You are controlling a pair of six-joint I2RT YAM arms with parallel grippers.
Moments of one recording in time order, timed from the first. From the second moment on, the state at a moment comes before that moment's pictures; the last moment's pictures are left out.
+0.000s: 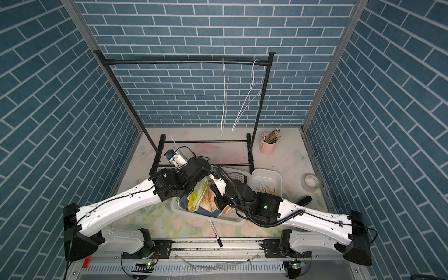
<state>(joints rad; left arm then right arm) -1.02 1.33 1.26 -0.77 -0.84 -1.47 1.28 1.06 0.89 -0.25 0.26 0.25</state>
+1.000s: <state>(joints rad) -0.67 0.84 0.90 -0.44 -0.51 0.08 0.78 0.81 0.86 -0.39 -0.26 0.24</state>
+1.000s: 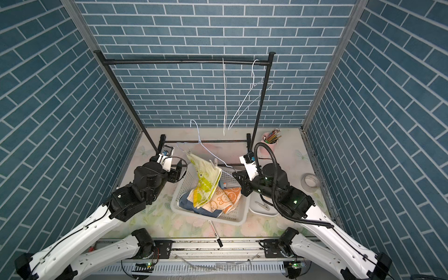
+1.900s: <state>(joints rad) -0.18 1.25 0.98 -0.05 0.73 0.58 0.52 0.85 0.82 -0.36 -0.67 0.31</state>
